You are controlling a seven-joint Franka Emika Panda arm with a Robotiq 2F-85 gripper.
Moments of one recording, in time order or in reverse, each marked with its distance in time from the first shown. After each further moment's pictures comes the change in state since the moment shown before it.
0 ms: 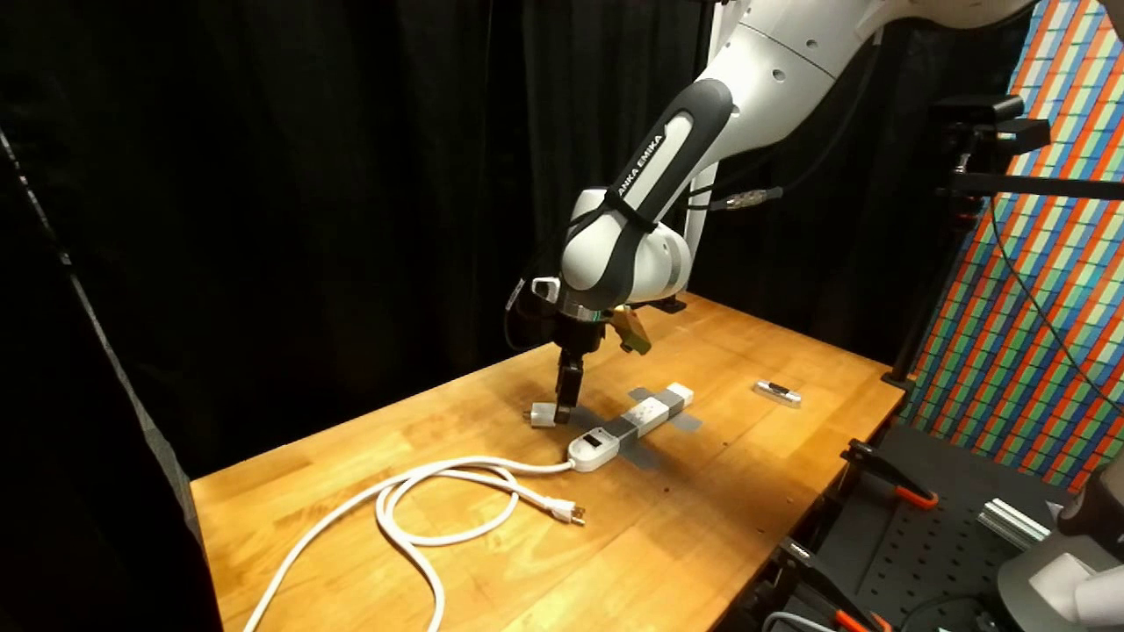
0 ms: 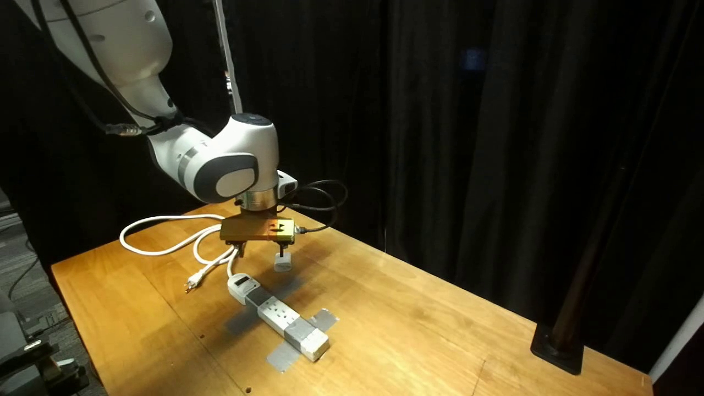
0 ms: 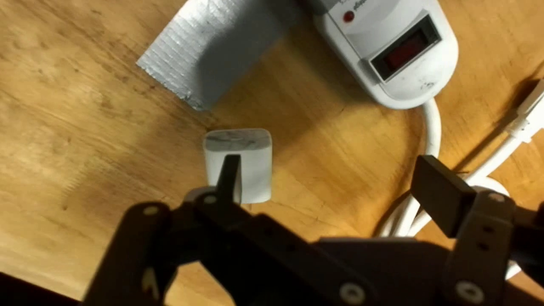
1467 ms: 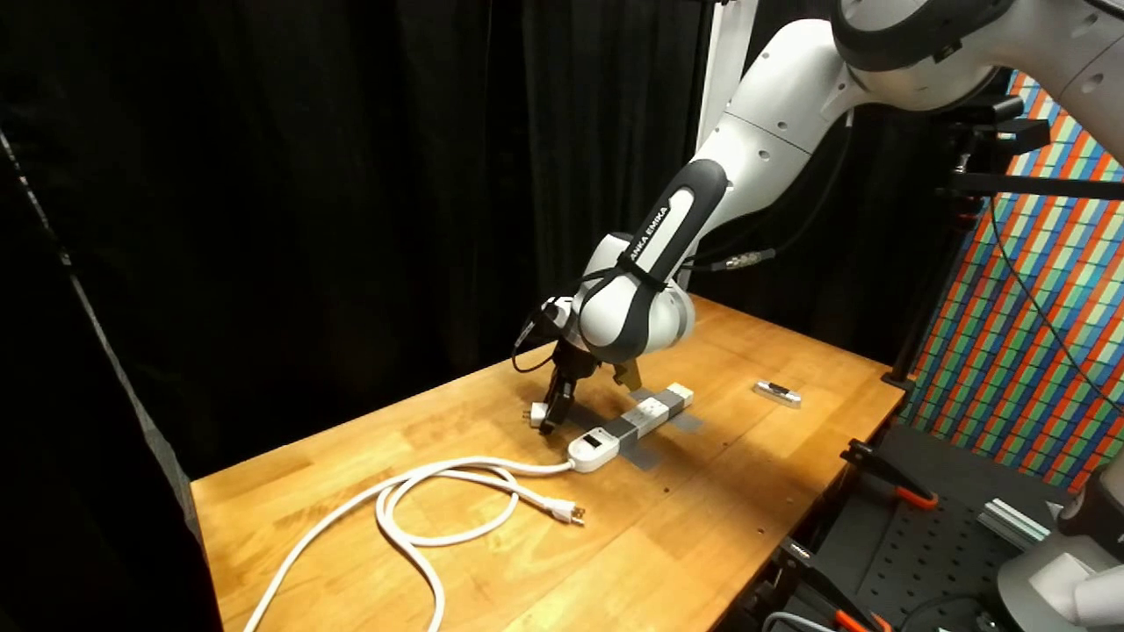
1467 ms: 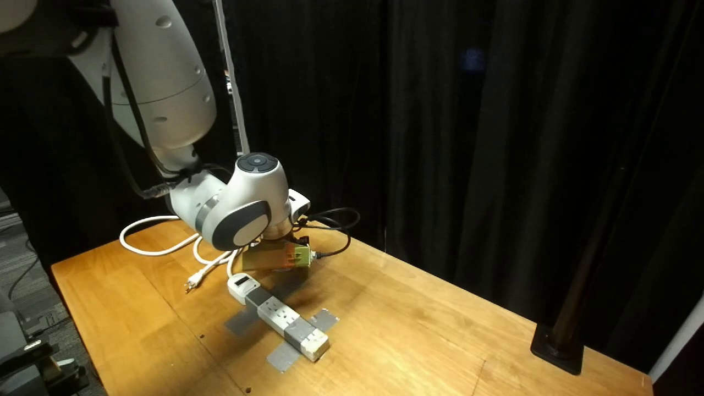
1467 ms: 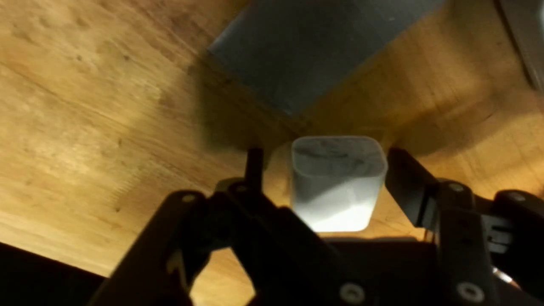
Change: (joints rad) arm -0.141 0.224 0.084 0.077 -0.165 0.323 0.024
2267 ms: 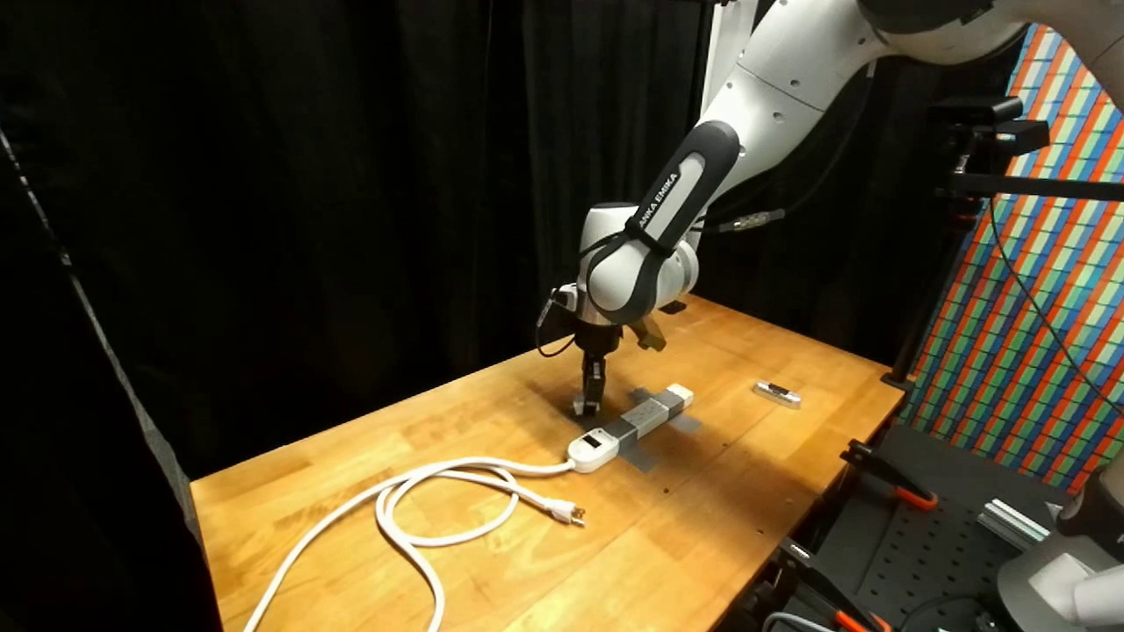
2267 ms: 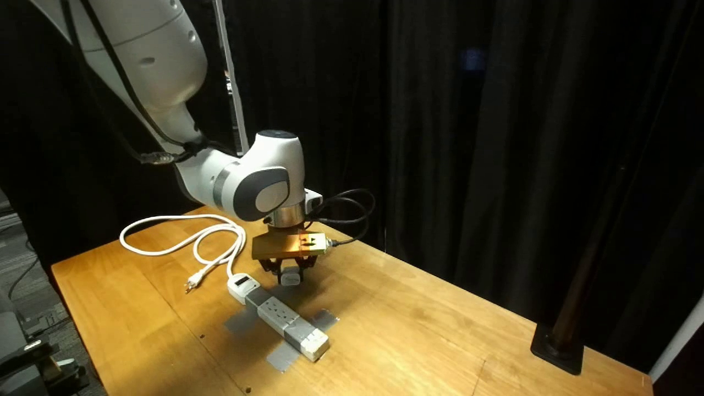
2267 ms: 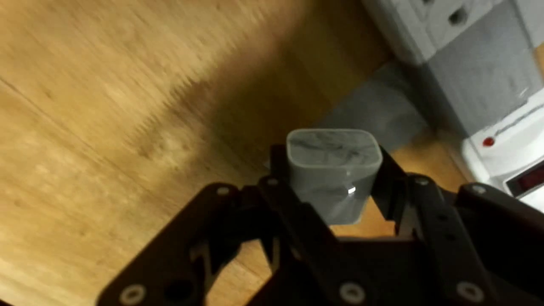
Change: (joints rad) arm 0.089 -0.140 -0.153 0.018 -0.085 -0.372 0.068
